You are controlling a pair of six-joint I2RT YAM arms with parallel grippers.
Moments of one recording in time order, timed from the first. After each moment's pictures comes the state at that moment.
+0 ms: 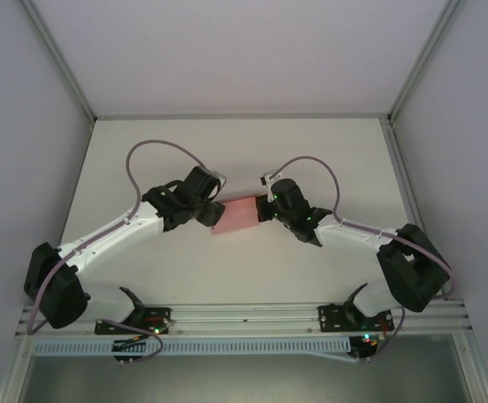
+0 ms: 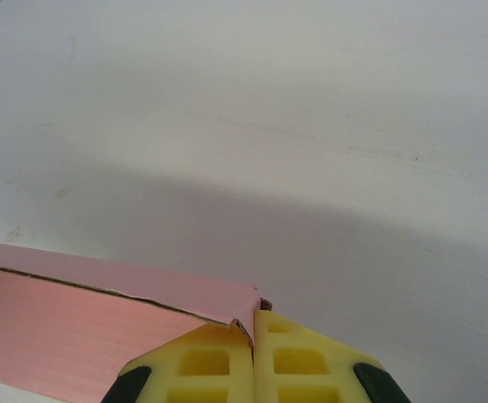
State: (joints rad) left arm -0.79 1.36 1.10 -0.73 -0.26 -0.15; right arm 0.74 1.45 0.74 0.11 0.06 0.33
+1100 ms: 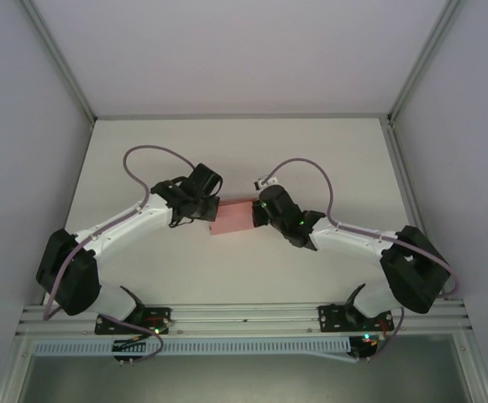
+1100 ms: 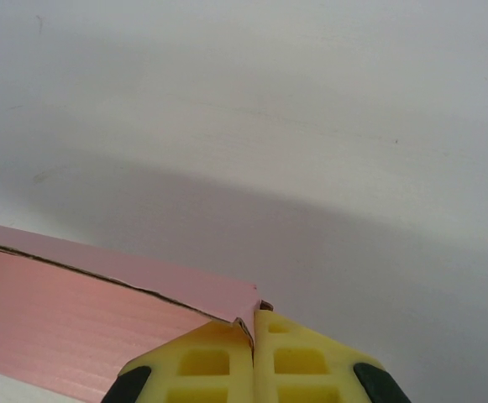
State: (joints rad) left arm -0.73 1.46 1.11 -0.74 -0.18 -0.47; right arm 0.85 1.43 0.77 0.00 0.24 0.38
